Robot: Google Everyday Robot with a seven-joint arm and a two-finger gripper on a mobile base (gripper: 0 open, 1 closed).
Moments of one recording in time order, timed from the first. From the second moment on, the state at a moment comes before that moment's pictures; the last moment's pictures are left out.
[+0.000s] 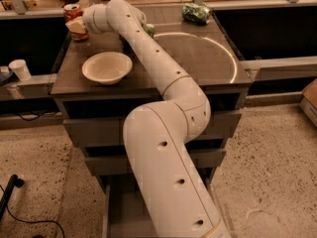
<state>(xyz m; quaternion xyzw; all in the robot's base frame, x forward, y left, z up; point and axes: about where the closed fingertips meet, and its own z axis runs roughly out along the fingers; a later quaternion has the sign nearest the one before) 0.928 0.281 0.892 -0.44 0.65 0.21 0.58</state>
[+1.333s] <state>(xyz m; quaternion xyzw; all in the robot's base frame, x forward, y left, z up) 0.815 0.300 1.008 -0.56 0.51 0.32 0.57</state>
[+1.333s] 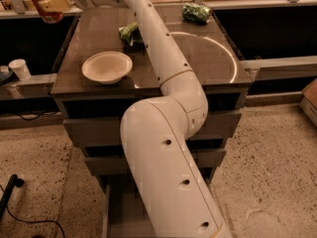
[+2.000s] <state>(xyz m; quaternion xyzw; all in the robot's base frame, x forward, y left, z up) 0.761 0.250 1.053 -0.60 0.57 0.26 0.49</state>
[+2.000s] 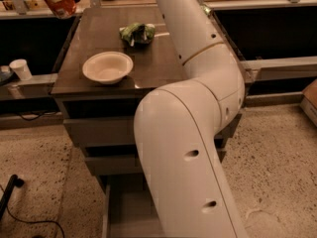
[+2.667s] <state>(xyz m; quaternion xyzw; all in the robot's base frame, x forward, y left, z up) 0.723 0.162 1.038 -0.57 0.62 0.28 0.47</state>
